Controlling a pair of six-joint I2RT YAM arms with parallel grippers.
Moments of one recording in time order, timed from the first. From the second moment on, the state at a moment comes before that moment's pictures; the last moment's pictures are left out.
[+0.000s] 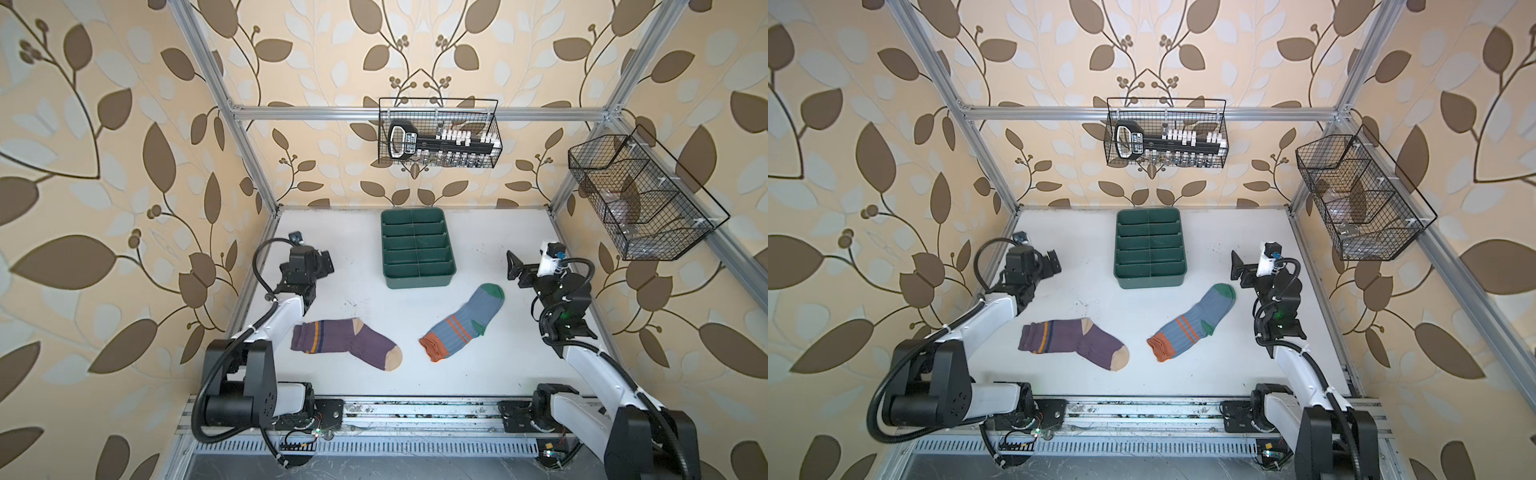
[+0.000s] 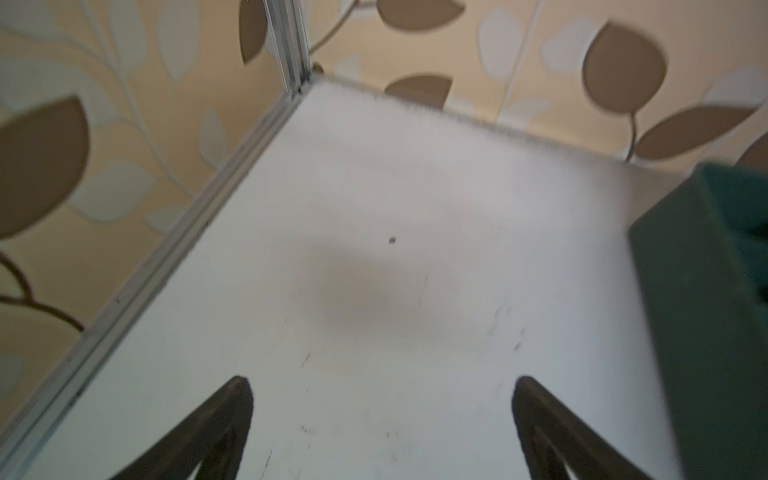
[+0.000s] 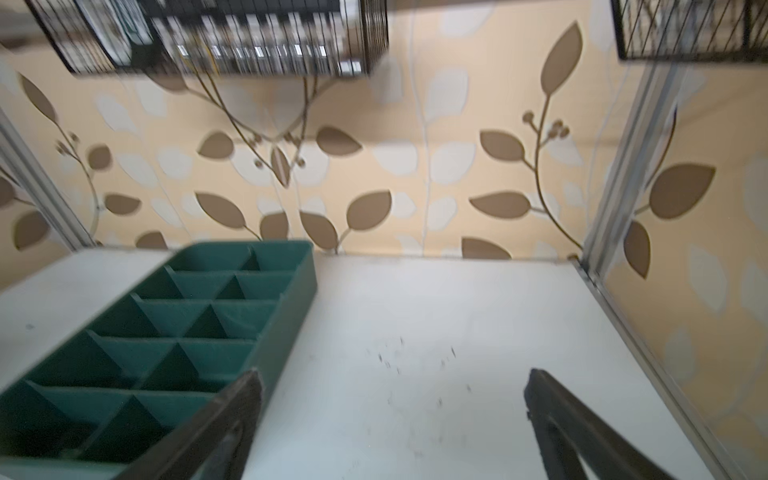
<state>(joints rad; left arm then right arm) 0.00 1.28 0.87 -0.07 -0.25 -0.36 -0.11 0.98 0.46 0.54 -0.21 0.12</state>
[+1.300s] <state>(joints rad) -0.07 0.93 1.01 -0.84 -0.08 -0.71 0.40 1.60 1.18 -0.24 0.10 0.43</state>
